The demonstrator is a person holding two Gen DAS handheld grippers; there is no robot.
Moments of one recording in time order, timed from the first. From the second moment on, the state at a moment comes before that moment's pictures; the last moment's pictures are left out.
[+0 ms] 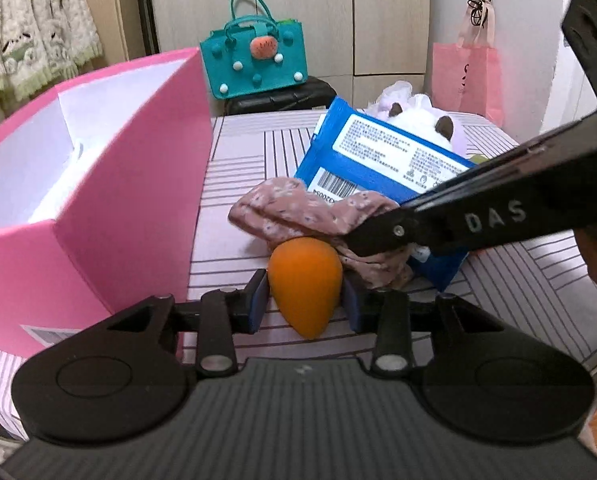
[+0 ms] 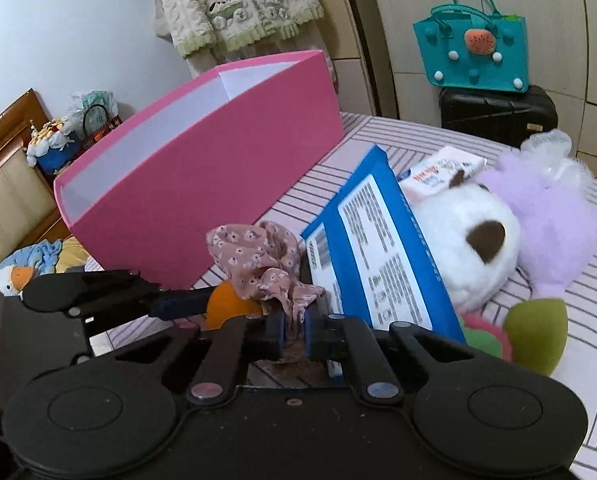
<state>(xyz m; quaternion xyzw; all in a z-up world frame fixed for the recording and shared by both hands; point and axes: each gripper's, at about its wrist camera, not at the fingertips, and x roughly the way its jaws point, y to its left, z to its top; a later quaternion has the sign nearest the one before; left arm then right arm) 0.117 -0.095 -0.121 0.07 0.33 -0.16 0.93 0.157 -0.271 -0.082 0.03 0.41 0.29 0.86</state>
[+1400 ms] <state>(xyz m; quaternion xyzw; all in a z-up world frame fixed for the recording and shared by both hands) 0.077 -0.044 -0.071 0.05 0.38 -0.25 0.89 0.108 -0.263 -0.038 0.04 0.43 0.32 0.84</state>
